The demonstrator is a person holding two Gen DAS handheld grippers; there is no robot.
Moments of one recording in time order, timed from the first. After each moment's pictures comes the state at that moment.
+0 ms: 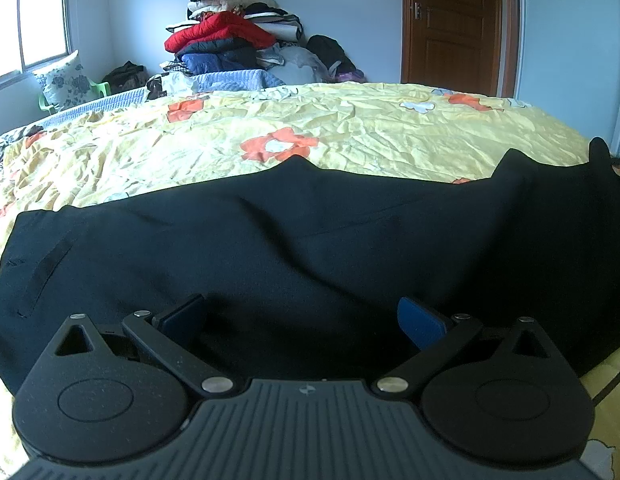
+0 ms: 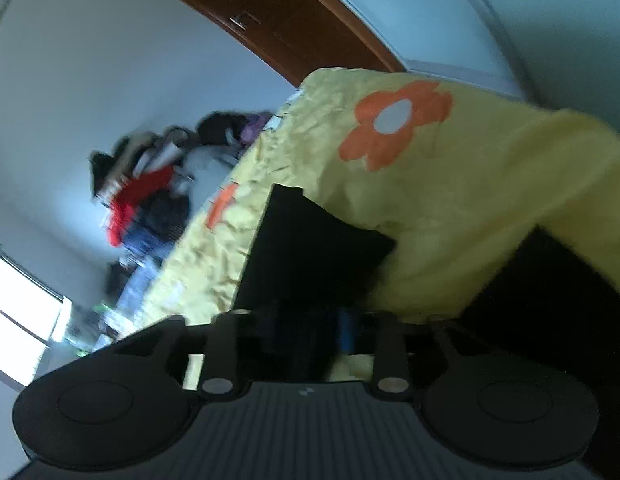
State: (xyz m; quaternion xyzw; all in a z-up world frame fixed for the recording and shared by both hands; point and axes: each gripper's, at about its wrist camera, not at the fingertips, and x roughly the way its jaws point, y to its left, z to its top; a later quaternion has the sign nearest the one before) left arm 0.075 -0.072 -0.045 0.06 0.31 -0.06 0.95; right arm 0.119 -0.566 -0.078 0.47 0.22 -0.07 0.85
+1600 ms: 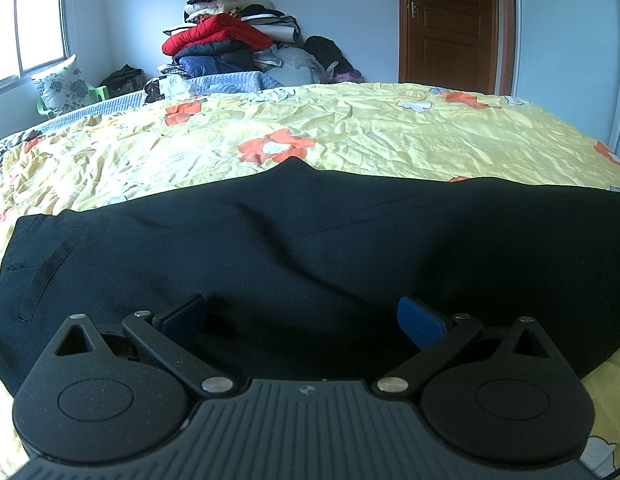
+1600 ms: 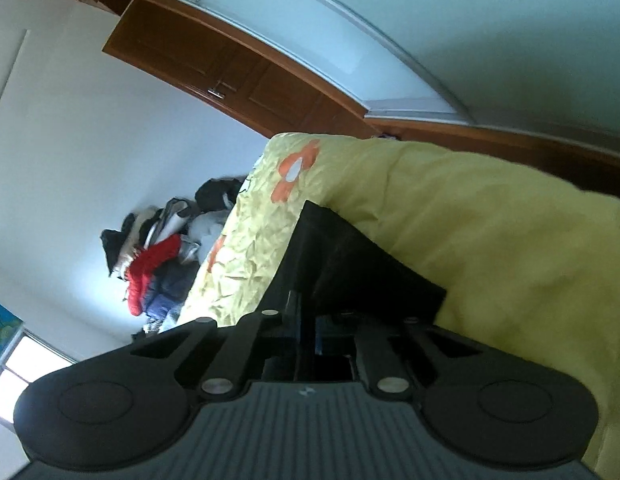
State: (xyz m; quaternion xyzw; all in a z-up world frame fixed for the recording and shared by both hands) left arm 0.074 -0.072 -0.046 0.07 0.31 -0.07 0.95; right arm -0.036 -0.579 -0.095 0.53 0.14 -0.12 0.83
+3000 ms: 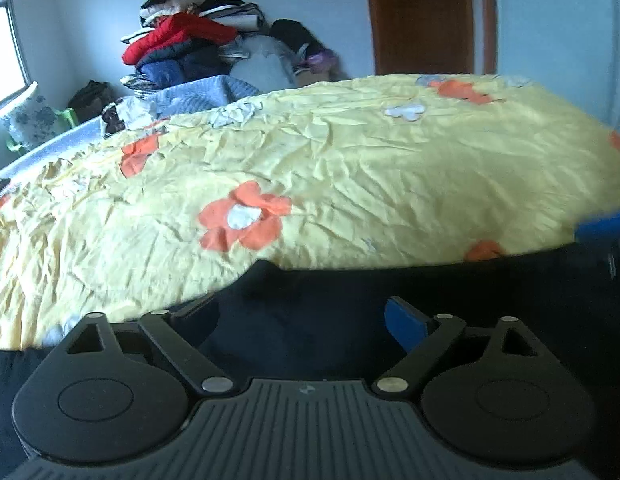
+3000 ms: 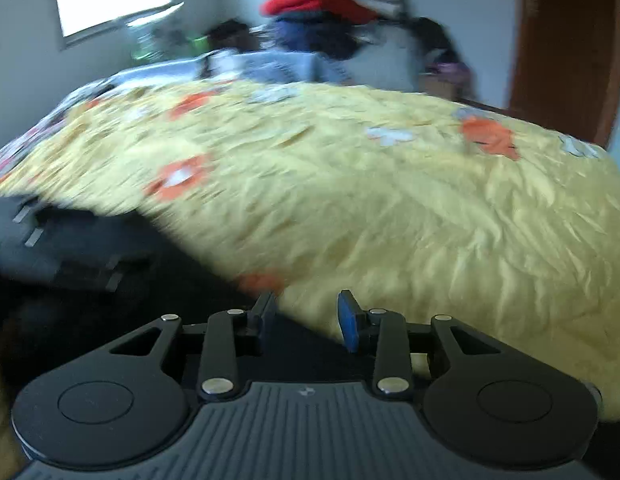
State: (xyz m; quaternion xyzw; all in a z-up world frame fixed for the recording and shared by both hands) left arm 0.175 -0.107 -0.009 0.13 0.34 -0.10 0.92; right arm 0.164 -0.329 -0.008 -0.01 0.37 0.16 0.91
